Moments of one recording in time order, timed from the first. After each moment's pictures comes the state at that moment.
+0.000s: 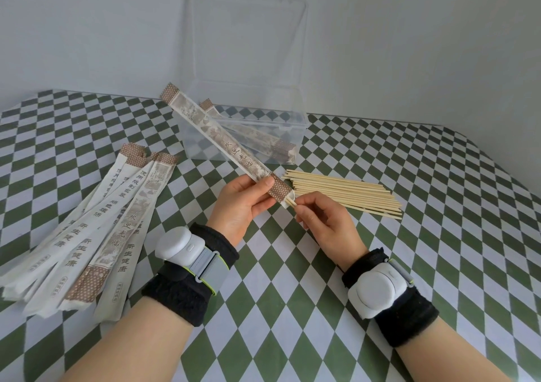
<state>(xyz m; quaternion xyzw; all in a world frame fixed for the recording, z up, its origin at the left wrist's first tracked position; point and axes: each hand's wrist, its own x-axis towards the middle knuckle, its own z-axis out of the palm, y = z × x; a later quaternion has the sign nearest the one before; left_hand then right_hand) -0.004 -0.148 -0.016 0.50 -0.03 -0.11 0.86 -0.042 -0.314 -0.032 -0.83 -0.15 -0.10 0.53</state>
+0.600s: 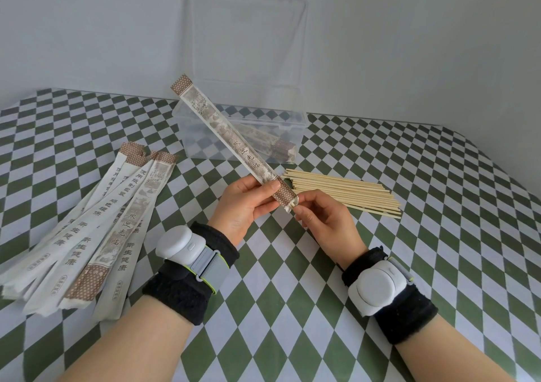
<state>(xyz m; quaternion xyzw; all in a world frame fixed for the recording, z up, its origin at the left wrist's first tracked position) -0.006 -0.150 -0.016 0.52 -0.04 -0.13 0.84 -0.039 -0.315 -0.035 -0.82 -0.16 -0.10 0.54</state>
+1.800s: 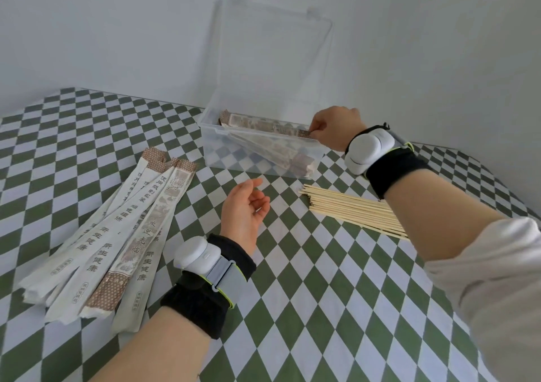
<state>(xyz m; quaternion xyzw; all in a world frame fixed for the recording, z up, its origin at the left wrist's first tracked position) 0.013 -0.136 -0.022 0.38 0.14 -0.03 0.91 0.121 -0.303 0.082 -0.99 -0.08 -0.10 0.05</state>
